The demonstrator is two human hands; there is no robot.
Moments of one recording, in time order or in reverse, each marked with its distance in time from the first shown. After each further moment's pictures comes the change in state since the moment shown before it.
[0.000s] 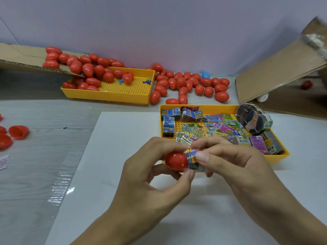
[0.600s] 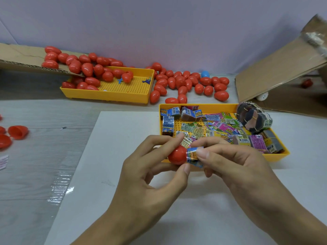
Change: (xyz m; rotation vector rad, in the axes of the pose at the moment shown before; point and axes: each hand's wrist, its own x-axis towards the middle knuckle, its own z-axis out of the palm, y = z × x) left_hand -0.002 -0.004 0.003 -0.055 0.025 -0.029; right_hand -0.001 0.000 0.001 0.016 0.031 0.049
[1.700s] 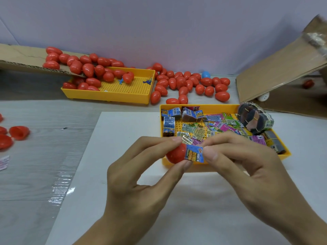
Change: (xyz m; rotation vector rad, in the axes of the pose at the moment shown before) left_hand 0.003 0.005 -0.008 0.323 0.152 0.252; right_hand -0.003 -0.010 -0.006 -0.459 0.033 -0.382
